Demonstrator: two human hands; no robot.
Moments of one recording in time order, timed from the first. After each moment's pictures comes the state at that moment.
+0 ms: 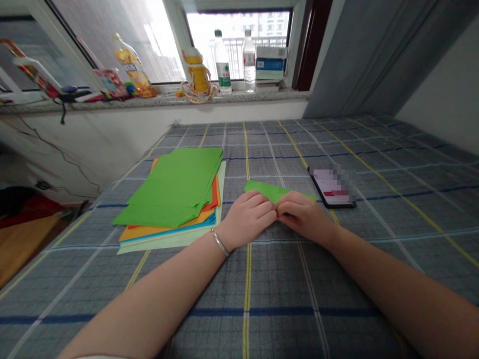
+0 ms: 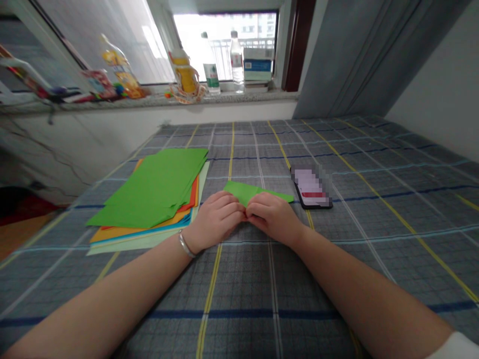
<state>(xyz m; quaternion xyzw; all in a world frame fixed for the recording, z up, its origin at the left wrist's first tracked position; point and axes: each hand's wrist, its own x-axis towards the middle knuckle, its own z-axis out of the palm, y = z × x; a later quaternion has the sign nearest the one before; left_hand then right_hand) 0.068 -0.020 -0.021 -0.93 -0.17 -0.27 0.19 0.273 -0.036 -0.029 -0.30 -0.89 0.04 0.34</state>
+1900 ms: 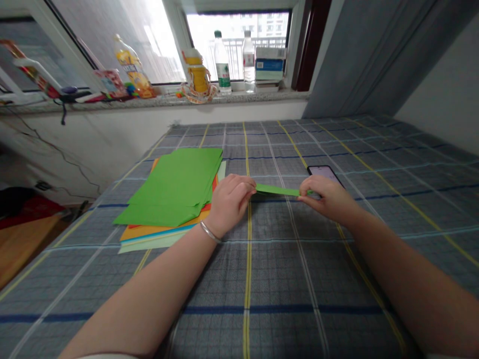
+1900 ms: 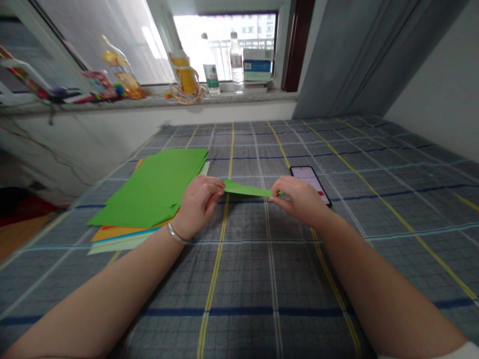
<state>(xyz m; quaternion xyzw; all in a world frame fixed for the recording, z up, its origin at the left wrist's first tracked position) 0.047 -0.001 -0.012 -0.85 -0.27 -0.44 0.08 0.330 -0.014 -0.014 -0.39 -0.87 0.02 0.30</state>
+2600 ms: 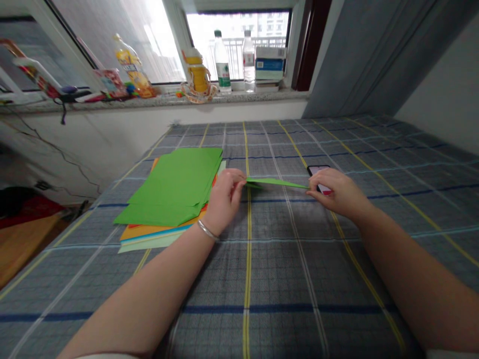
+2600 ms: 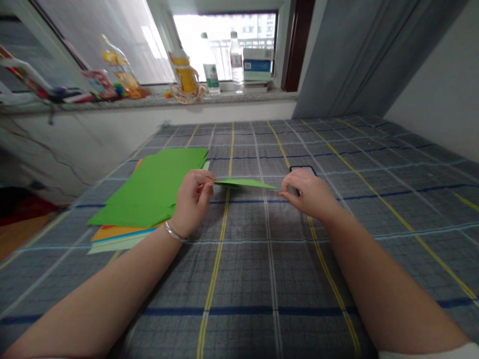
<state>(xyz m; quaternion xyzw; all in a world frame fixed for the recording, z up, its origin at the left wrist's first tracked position) 0.043 0.008 -0.016 -0.79 -0.30 -0.53 -0.01 0.352 -0.009 -0.009 -0.41 -0.86 -0.04 0.30</state>
